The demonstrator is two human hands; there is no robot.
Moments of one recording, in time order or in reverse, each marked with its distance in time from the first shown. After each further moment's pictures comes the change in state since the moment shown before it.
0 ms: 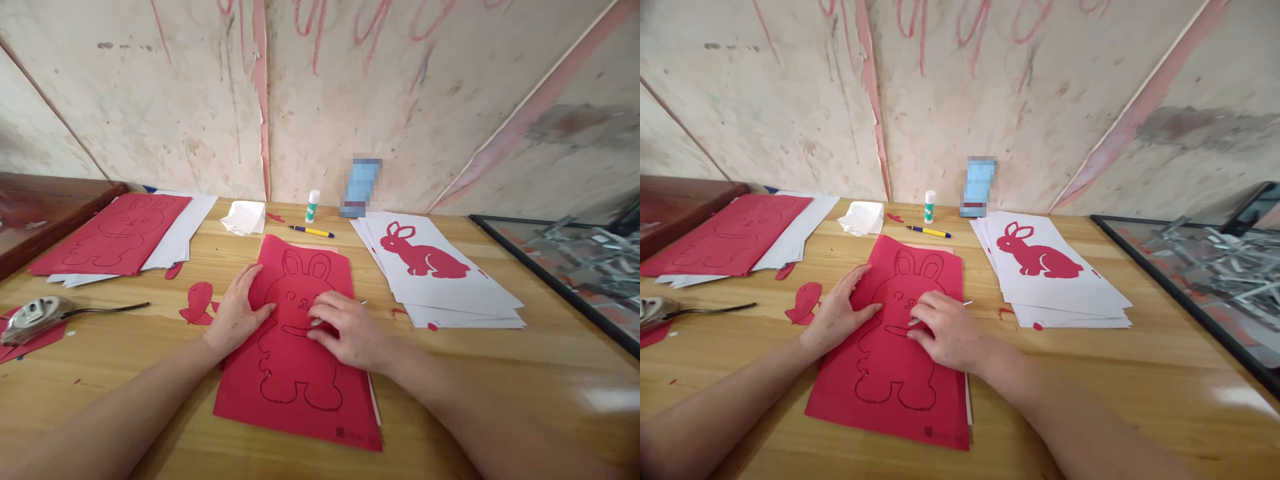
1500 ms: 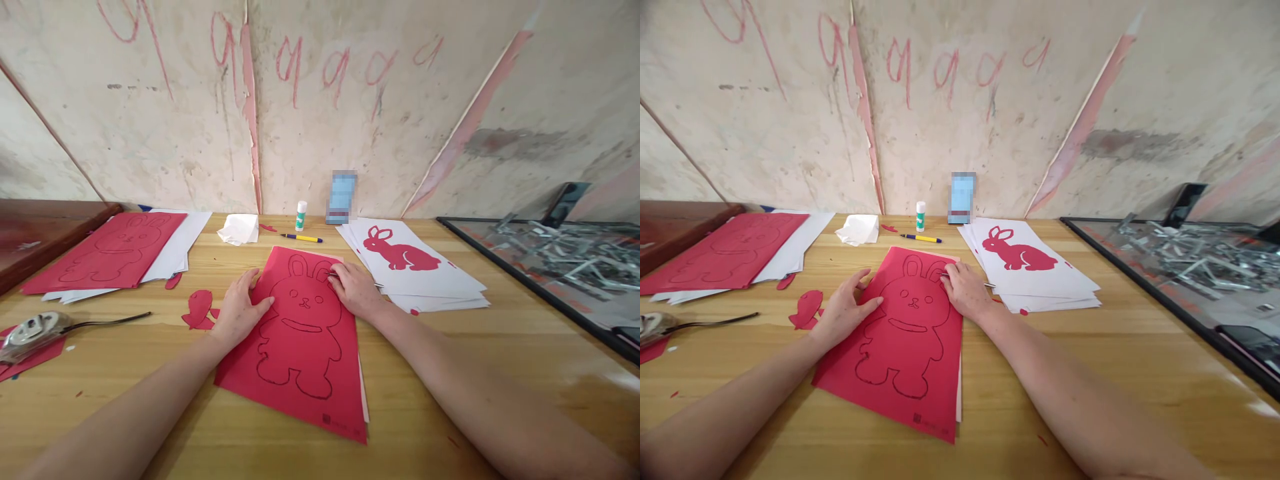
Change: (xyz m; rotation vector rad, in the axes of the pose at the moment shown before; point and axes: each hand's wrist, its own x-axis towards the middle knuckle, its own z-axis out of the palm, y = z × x) left_hand 0.005 -0.004 0.001 0.039 0.008 0.004; right_hand -0.001 0.069 0.011 -0.455 0.212 0.318
